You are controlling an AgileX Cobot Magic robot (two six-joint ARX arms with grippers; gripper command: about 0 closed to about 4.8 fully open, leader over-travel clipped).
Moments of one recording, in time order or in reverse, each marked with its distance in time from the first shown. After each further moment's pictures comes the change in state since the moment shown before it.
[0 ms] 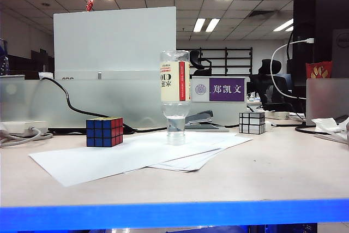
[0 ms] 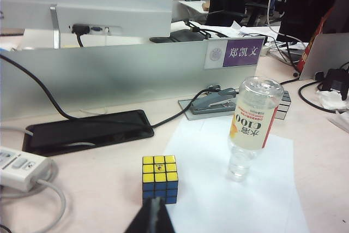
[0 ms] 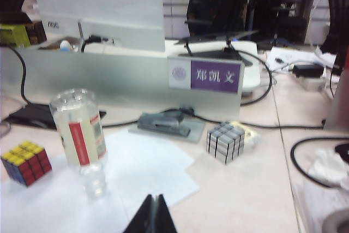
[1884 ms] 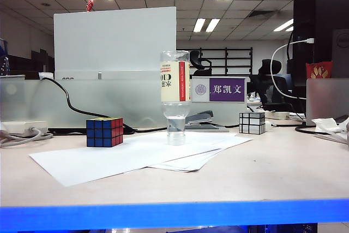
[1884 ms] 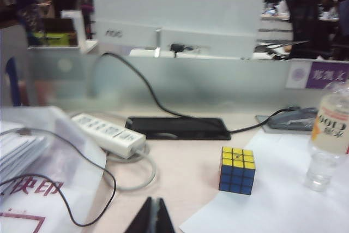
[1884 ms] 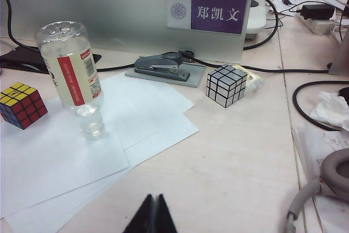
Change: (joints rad) left arm 0.108 -0.608 -0.274 -0.200 -0.207 -0.008; right arm -0.001 -0.002 0.000 -0.179 0.001 0.000
